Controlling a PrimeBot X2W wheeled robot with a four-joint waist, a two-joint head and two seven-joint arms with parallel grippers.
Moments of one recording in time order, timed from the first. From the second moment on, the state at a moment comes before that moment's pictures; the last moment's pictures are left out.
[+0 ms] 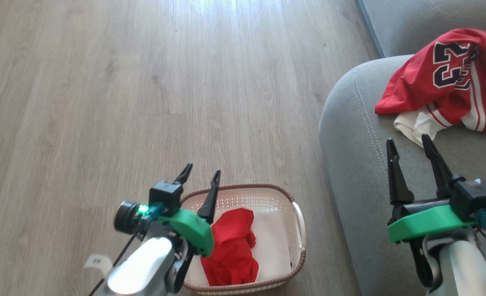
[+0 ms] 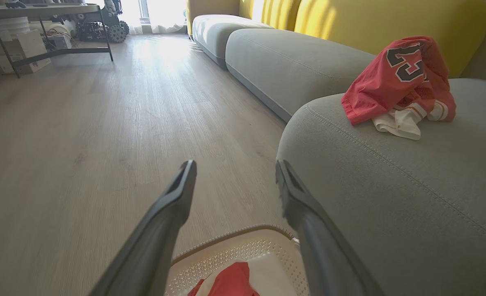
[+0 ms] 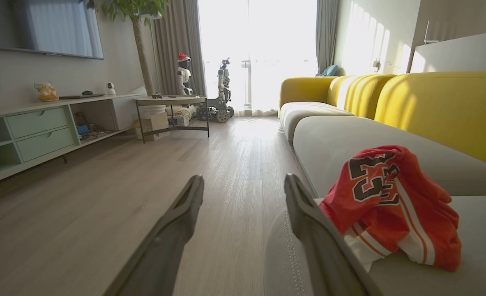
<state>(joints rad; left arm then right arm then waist) -0.57 0.11 -0.83 0.69 -0.59 0.14 -0.25 -0.09 -0.05 -0.06 0.11 0.10 0.13 -0.24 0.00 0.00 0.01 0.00</state>
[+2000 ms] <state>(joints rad) -0.04 0.30 -0.47 0.20 -0.55 0.34 -0.25 -0.03 -0.05 -0.01 0.32 0.16 0.13 -0.25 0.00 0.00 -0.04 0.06</state>
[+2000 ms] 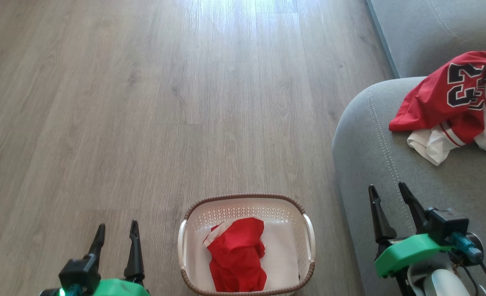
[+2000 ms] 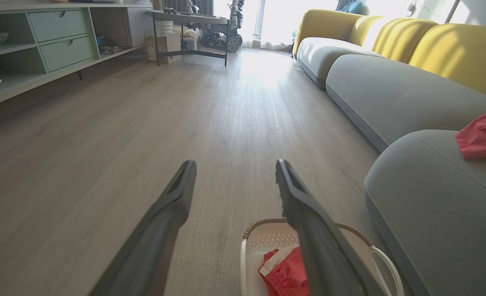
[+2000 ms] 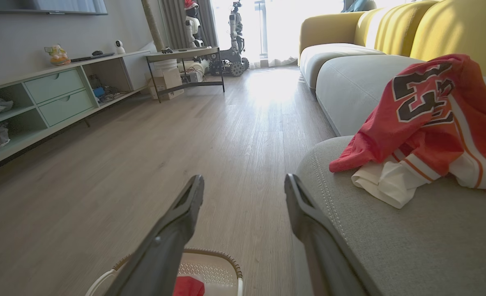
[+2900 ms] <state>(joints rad) -0.24 0.24 -0.57 0.30 -0.49 0.26 -0.21 -0.17 -0.05 -0.05 0.23 0.12 0.13 -0.25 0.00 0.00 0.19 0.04</state>
